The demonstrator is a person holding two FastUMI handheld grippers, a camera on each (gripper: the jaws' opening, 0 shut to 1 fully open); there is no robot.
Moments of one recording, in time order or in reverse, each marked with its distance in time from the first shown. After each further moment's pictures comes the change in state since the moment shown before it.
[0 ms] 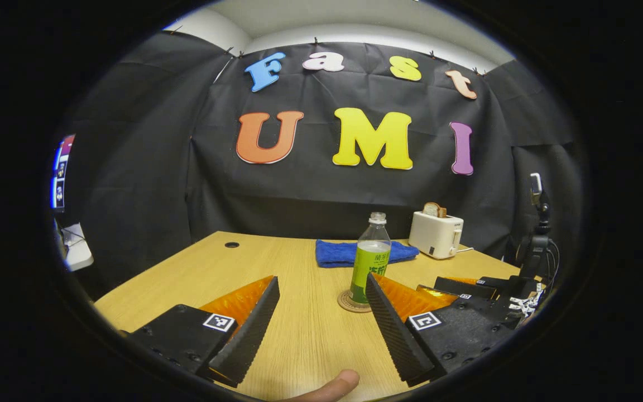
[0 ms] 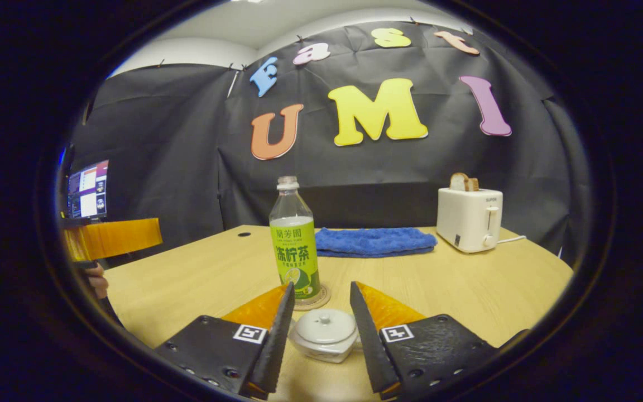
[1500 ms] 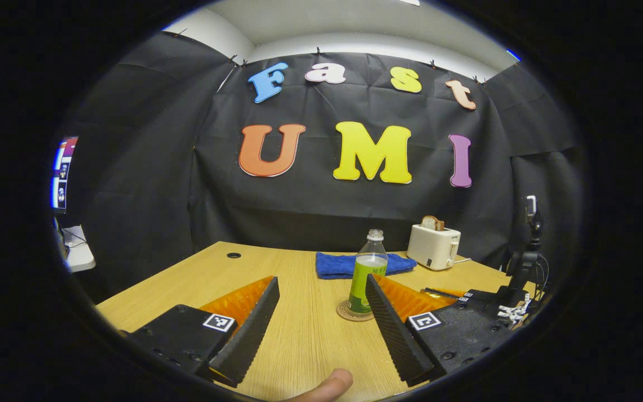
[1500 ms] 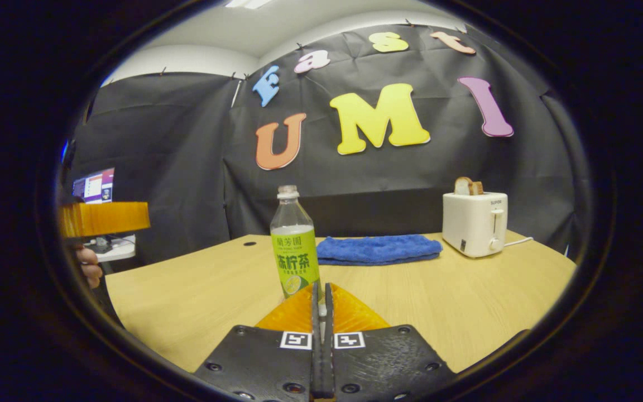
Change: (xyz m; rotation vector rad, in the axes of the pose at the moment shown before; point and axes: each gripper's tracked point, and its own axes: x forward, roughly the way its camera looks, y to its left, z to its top) left arm -0.009 0.002 0.022 0.015 -0.088 0.005; right arm 0.019 -0.003 -0.014 0.017 -0.025 0.045
